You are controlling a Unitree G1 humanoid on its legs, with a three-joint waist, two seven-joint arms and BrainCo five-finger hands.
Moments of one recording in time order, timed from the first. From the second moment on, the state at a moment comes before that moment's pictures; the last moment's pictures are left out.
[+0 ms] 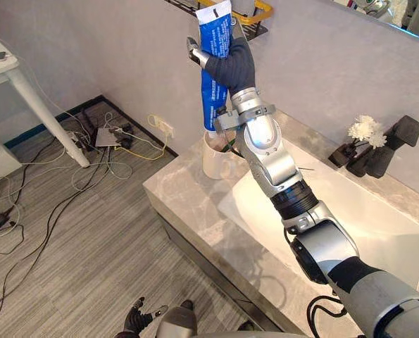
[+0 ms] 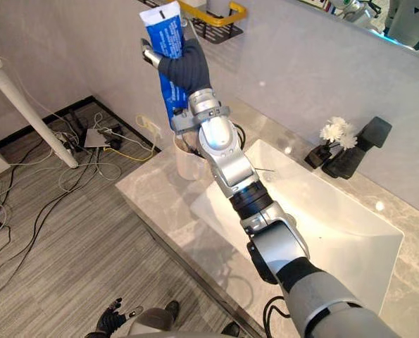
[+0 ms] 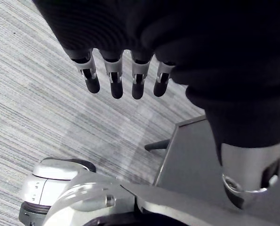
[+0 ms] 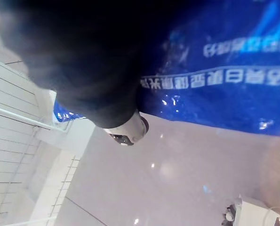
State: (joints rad) left arm 0.24 0.17 -0.01 0.87 0.17 -0.14 0.11; right arm -1.03 -0.05 0.29 0.39 0.24 -0.26 -0.18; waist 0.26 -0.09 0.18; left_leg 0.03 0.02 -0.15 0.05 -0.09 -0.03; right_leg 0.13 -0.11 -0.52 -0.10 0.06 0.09
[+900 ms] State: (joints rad) left arm 0.22 0.17 -0.04 0.87 0.17 -0.14 0.12; right arm -1.05 -0.09 0.24 0.46 0.20 -0.23 -0.24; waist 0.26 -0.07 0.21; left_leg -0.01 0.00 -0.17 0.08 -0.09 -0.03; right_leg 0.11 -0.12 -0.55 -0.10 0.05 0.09
